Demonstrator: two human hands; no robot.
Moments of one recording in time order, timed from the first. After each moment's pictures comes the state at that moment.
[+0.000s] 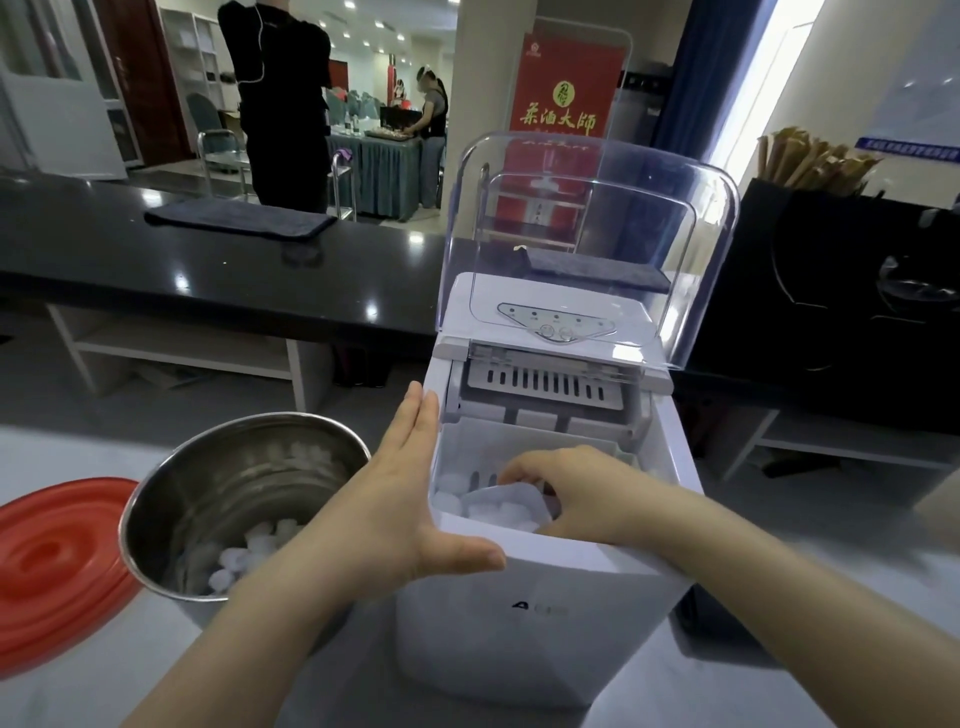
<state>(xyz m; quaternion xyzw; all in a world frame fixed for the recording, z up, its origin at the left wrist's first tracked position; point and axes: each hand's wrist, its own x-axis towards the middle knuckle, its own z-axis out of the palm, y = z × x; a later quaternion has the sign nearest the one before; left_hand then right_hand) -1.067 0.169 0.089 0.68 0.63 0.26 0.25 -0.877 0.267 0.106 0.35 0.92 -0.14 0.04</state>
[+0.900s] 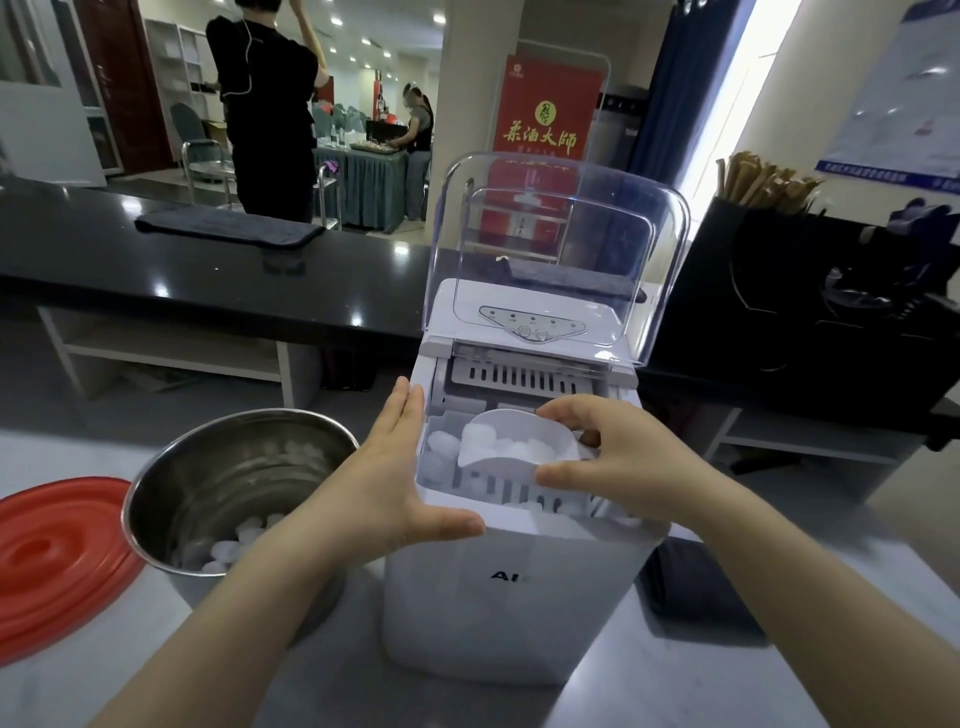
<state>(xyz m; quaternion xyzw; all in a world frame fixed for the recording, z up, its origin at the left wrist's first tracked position) -1.065 0.169 0.090 0.68 0.64 0.26 0.24 -0.841 0.241 0.139 0.46 0.84 -0.24 -0.16</state>
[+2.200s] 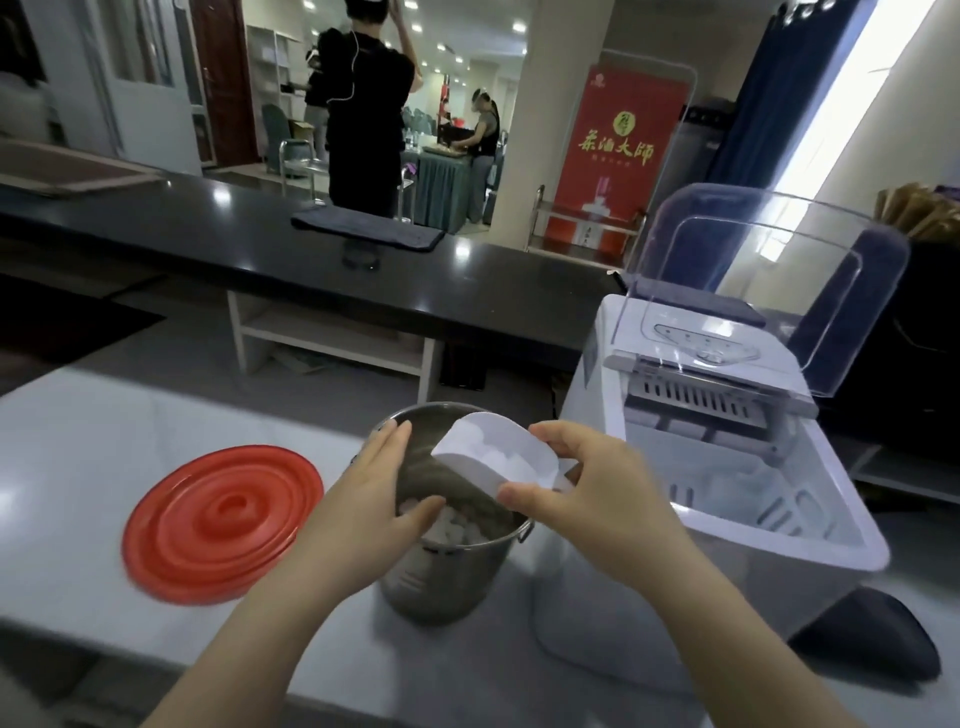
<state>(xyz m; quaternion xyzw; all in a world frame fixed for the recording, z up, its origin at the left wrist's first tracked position) -1.213 0.086 0.046 0.59 0.72 0.34 0.15 -1.014 0.144 0.112 0.46 0.82 -0.23 -0.24</state>
